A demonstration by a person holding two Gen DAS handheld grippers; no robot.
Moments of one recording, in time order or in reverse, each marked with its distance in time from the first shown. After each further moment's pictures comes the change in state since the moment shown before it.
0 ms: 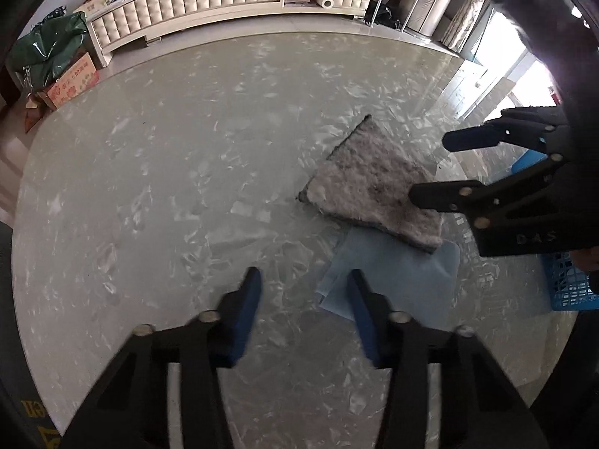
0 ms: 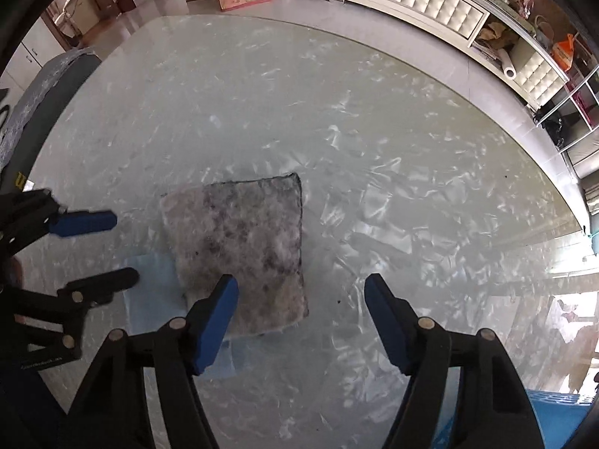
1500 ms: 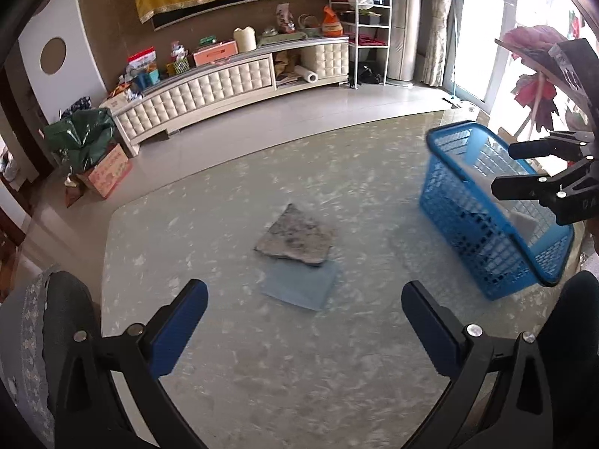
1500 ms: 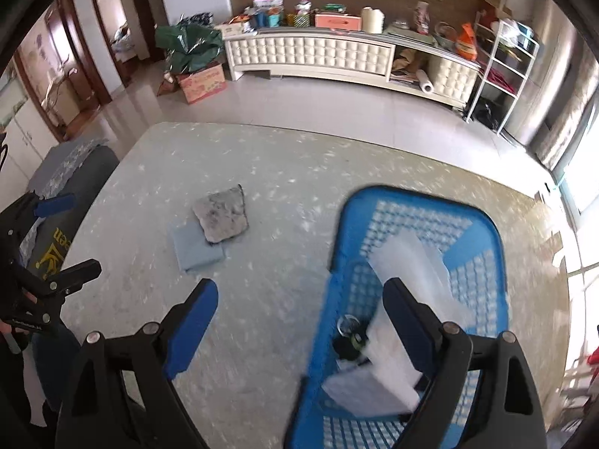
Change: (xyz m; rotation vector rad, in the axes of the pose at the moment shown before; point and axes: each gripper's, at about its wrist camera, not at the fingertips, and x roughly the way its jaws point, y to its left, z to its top) left arm -0.168 -0.129 -0.042 0.151 -0.279 0.164; right arm -0.197 -0.041 -0.150 0.218 -0.302 -0.042
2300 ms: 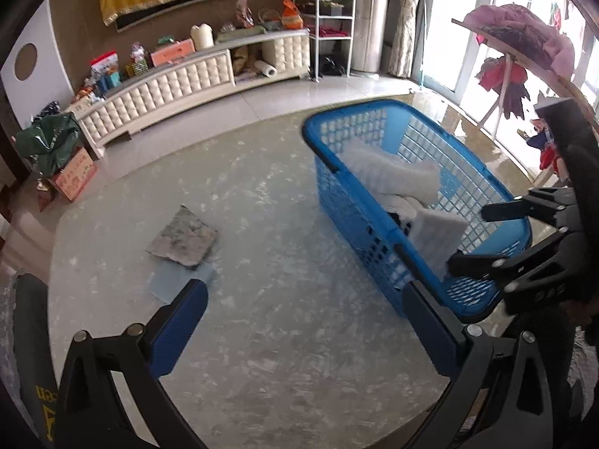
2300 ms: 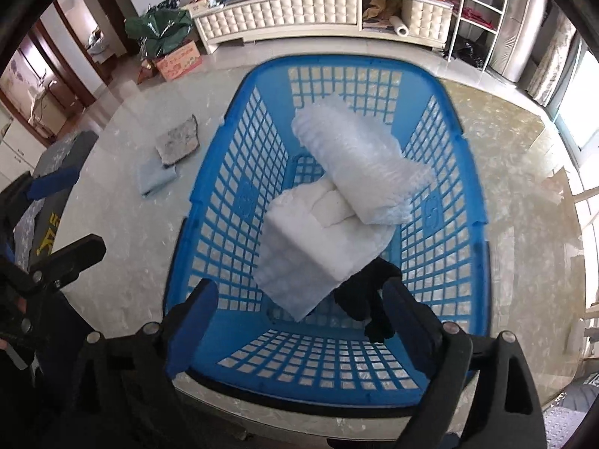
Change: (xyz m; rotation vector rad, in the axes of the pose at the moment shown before) left arm 0.019 -0.133 0.010 0.021 0.038 -0.106; right arm -0.017 -0.077 -0.102 0.149 0.118 0.027
